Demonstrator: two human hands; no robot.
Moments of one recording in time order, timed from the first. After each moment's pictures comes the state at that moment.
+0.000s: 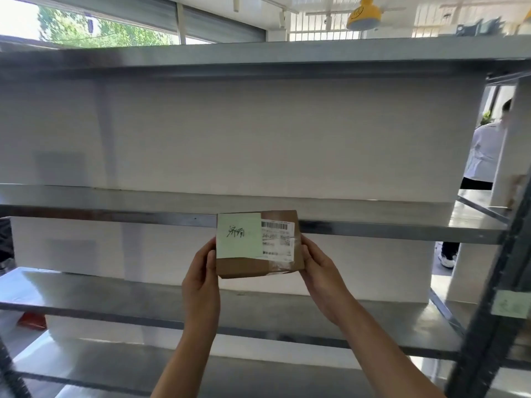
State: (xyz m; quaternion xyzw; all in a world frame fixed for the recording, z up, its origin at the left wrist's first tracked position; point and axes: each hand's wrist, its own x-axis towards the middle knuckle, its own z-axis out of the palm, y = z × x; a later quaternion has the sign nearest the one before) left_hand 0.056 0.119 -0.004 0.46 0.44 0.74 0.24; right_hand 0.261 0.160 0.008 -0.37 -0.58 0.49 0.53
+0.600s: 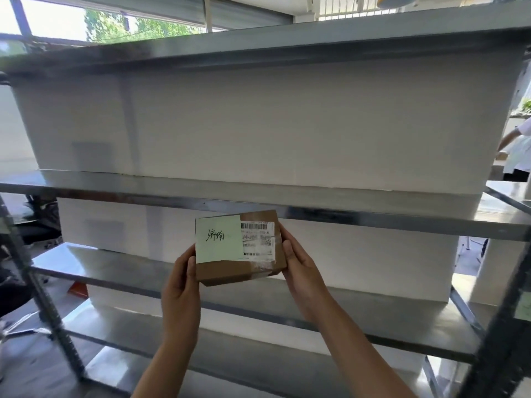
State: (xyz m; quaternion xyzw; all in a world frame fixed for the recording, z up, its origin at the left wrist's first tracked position) left_hand 0.062 0.070 -0.024 0.42 0.50 0.73 0.19; right_hand 0.248 0.141 -0.006 -0.30 -0.59 0.55 0.51
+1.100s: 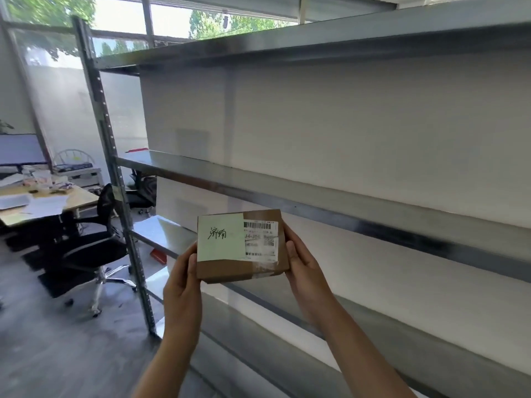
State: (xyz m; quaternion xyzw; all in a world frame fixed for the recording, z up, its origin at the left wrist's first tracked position) left_hand -0.088 0.048 -0.030 0.31 0.55 0.77 0.11; right_hand 0.074 0.166 -0.005 -0.21 -0.64 0.60 0.43
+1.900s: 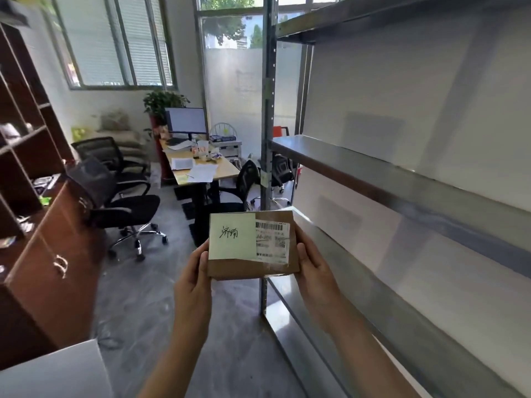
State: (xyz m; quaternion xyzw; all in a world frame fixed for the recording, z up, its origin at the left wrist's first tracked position) left_hand -0.429 -0.019 -0.061 0.18 0.63 0.76 -0.04; right_hand -0.343 0.166 -0.046 -0.06 -0.63 0.72 0.27
